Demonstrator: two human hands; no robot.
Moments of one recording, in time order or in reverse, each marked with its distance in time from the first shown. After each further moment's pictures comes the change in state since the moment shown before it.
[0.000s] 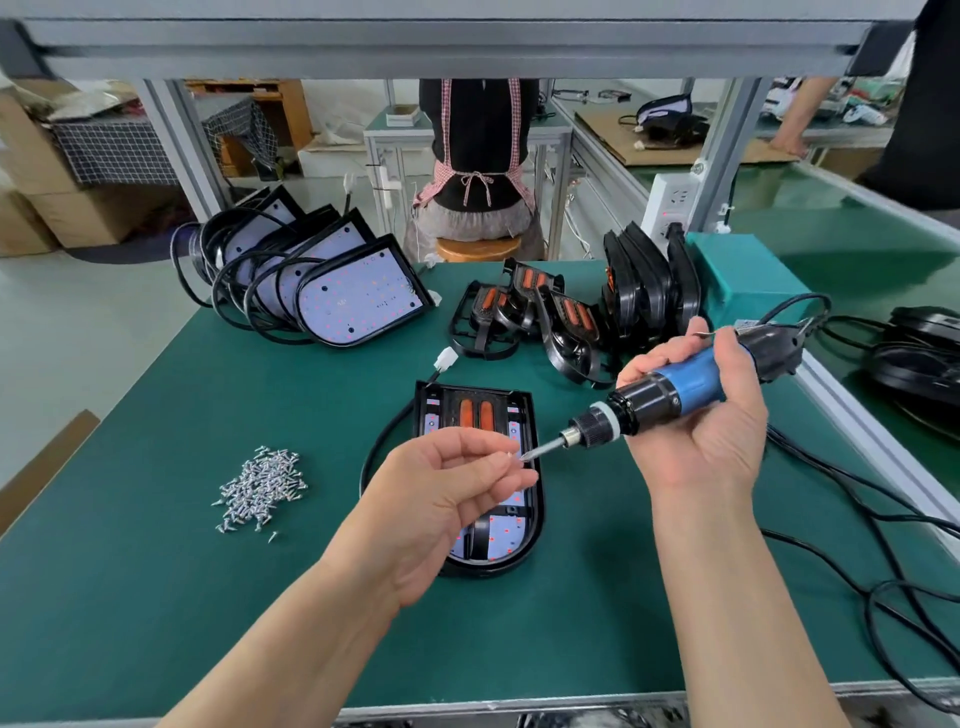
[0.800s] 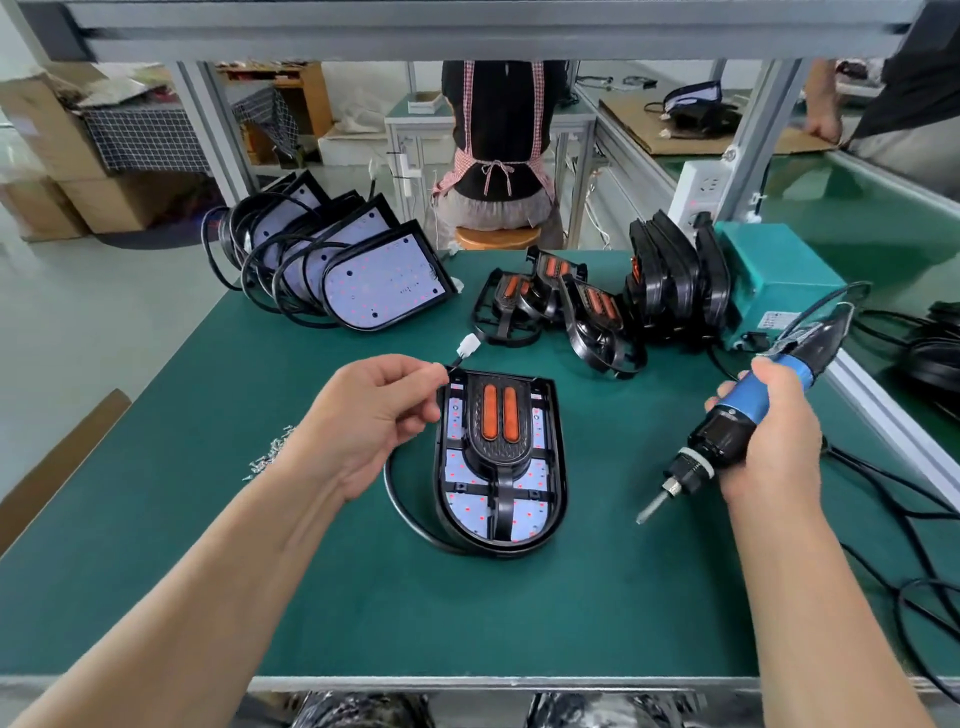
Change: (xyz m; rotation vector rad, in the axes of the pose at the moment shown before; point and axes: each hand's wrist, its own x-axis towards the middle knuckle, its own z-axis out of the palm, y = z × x) left_hand 0.030 0.047 -0.050 0.291 0.128 0.156; right_hand 0.020 -0.035 -0.053 -0.736 0.290 -0.237
